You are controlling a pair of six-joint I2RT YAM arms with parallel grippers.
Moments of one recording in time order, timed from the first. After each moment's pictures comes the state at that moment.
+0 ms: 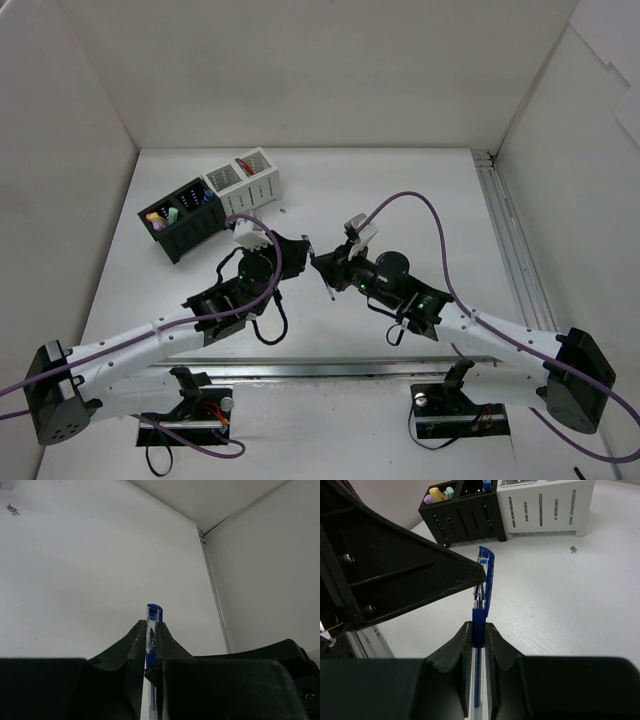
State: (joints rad) left arm -0.97 1.06 0.79 0.09 -0.58 -0.88; right arm 0.90 1.11 0.63 0.38 0.02 0.28
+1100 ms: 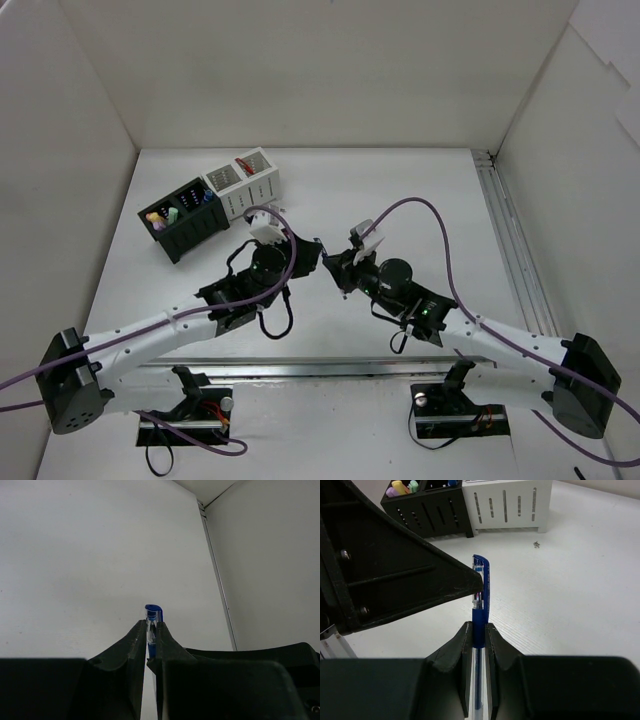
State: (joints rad) left arm -0.96 1.16 0.84 0.06 -0.46 -0.88; right arm 0.91 1.07 0.58 0.36 0.15 0.20
